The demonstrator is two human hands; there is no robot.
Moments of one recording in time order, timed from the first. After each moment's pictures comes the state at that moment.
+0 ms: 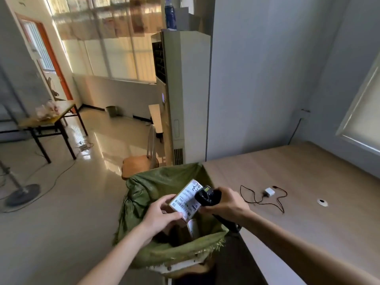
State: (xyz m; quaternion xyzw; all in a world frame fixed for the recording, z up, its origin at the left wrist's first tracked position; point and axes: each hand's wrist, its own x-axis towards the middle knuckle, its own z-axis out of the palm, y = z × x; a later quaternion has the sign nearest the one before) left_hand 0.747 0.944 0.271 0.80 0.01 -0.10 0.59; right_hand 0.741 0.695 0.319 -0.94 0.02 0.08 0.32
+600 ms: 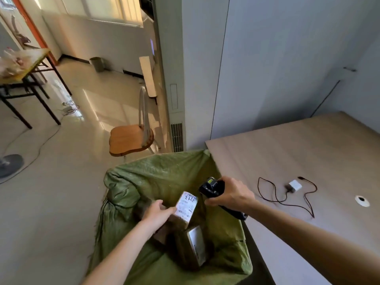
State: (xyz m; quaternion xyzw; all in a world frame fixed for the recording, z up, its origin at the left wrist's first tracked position) left_hand 0.981 0.946 0.111 0.82 0.22 -0.26 0.45; right_hand 0.988 0.684 0.203 -0.95 0.06 0.18 0.25
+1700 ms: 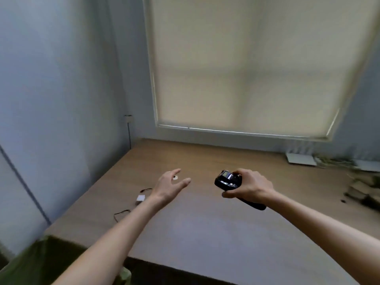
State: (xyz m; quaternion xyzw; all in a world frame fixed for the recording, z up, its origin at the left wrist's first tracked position) left_hand 0.775 0.612 0.367 0.75 -0.50 -0.24 0.37; right_hand 0.515 0.520 0.413 -0.81 0.55 -0.10 0.19
